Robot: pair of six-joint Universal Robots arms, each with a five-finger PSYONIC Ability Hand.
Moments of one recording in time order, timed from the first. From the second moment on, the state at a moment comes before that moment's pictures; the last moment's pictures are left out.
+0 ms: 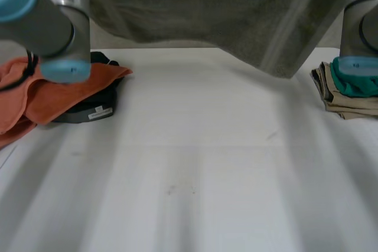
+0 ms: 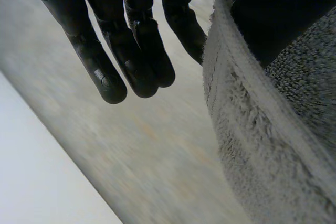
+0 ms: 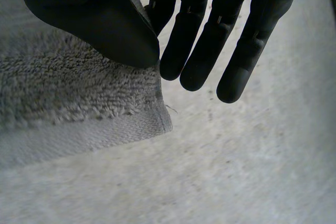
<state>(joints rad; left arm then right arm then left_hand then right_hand) 4.31 -2.21 -0.74 3.53 -1.72 3.77 1.84 -1.00 0.87 -0.58 1.65 2.29 1.17 1.20 1.19 1.20 0.96 1.12 1.18 1.19 1.20 1.04</state>
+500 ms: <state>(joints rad) 4.29 -2.03 -1.73 3.68 -1.71 3.75 1.75 -1.06 1.57 -0.32 1.46 2.30 1.17 1.20 1.19 1.20 0.96 1.12 1.18 1.19 1.20 1.04</state>
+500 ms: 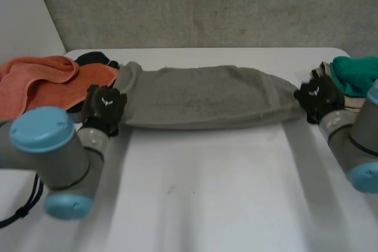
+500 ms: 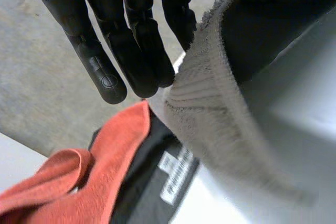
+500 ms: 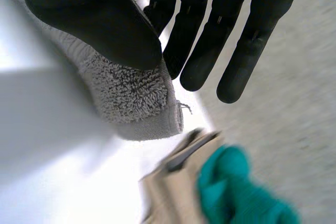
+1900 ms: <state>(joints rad) 4.30 -2.04 -1.13 3.70 -1.70 3.89 1.78 -1.12 1.10 -0.59 1.60 2.34 1.17 1.20 1.19 1.20 0.98 1.19 1.18 1.19 1.20 1.04</state>
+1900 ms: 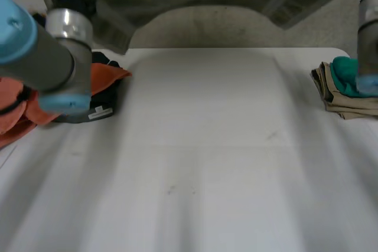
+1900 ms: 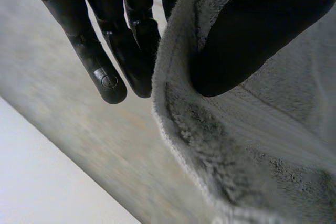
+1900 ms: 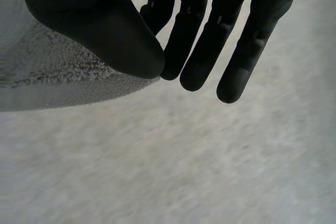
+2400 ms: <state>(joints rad) 4.22 -1.98 -1.89 3.77 -1.69 3.84 1.70 -1.13 1.63 -0.17 1.53 2.28 1.17 1.20 1.19 1.20 0.98 1.19 1.18 1.19 1.20 1.04</state>
